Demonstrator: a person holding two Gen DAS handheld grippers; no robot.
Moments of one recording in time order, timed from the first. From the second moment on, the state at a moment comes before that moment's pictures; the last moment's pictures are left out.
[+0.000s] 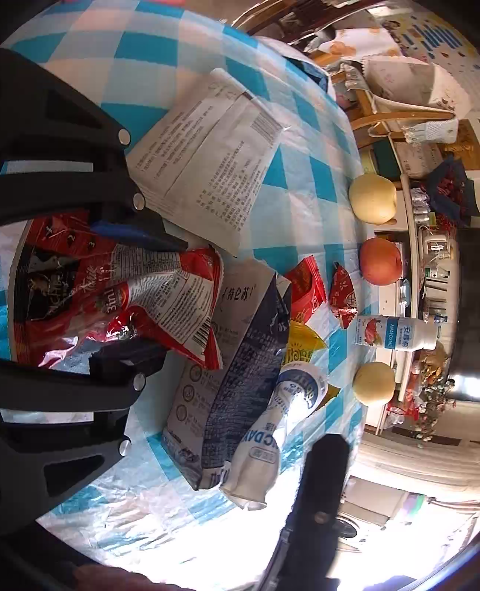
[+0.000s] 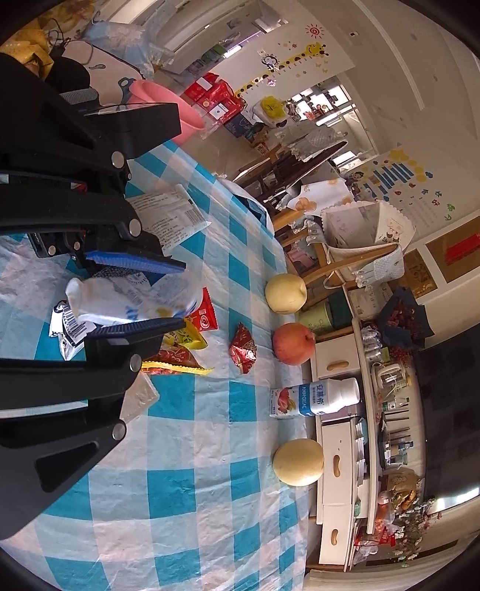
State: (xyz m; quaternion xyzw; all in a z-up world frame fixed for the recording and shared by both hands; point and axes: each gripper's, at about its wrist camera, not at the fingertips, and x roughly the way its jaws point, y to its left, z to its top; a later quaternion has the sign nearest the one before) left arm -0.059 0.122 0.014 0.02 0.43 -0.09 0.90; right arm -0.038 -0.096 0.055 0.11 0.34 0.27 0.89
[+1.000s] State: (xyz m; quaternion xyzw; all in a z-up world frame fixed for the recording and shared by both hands) left arm -0.075 0.208 0.055 -0.19 0.39 -0.13 0.89; right arm -0.030 -0.071 0.021 0.04 0.38 0.21 0.90
